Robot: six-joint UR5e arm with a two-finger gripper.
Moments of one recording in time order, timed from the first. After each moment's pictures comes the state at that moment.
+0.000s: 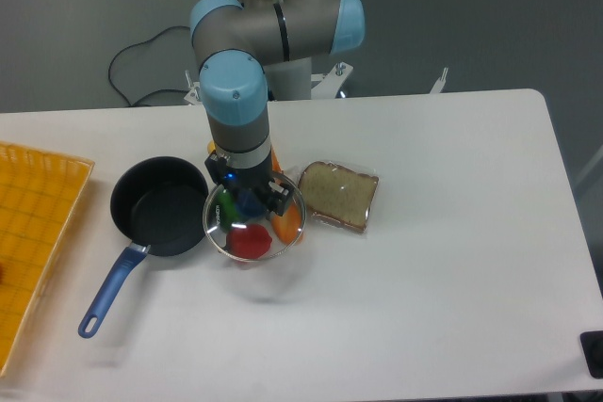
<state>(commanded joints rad) 2.28 -1.80 -1.75 -1.10 1.55 0.74</state>
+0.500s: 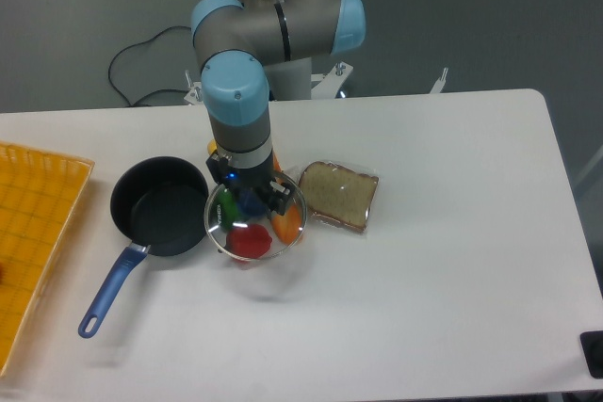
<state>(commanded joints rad) 2.31 -1.81 -1.76 -1.10 1.55 0.76</state>
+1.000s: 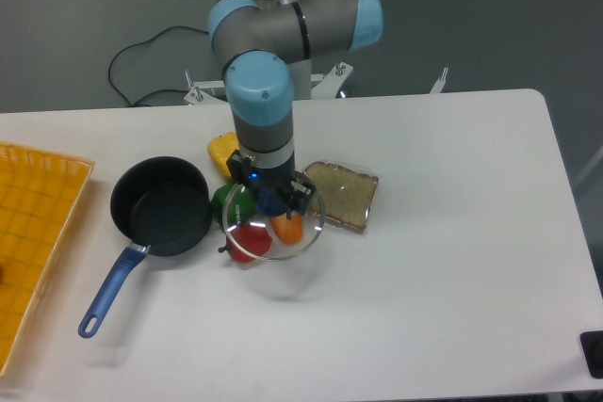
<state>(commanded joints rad) 2.37 -1.81 -1.75 -1.10 1.55 0.83</state>
